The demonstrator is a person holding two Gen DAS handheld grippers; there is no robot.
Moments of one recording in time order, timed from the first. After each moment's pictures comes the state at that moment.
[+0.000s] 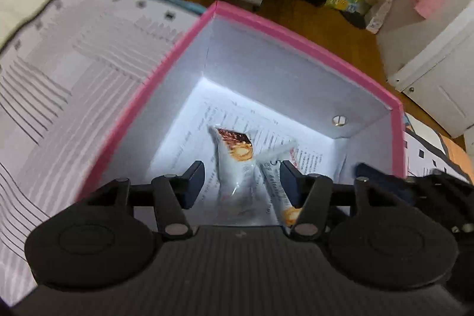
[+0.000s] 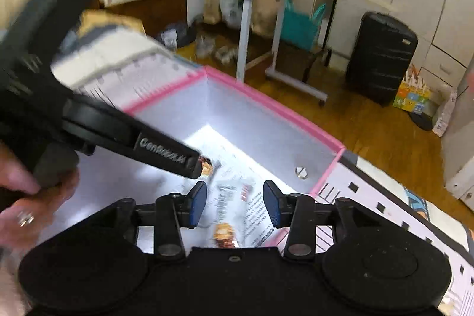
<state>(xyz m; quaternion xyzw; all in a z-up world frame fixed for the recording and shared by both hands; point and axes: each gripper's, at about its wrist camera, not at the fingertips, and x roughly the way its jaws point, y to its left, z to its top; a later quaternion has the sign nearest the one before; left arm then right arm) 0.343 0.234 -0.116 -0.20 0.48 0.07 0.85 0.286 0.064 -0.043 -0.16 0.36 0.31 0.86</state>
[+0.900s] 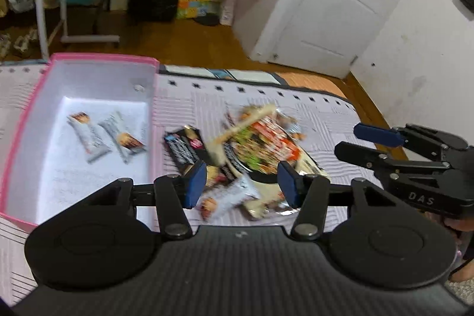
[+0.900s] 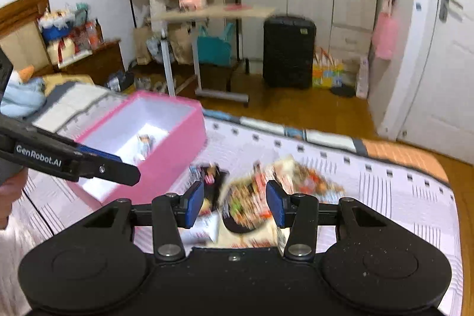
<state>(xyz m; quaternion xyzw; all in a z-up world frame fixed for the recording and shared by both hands) 0.188 0.088 0.005 -0.12 0.42 -0.19 0.88 0.155 -0.142 0.029 -0.07 0.35 0.18 0.92</state>
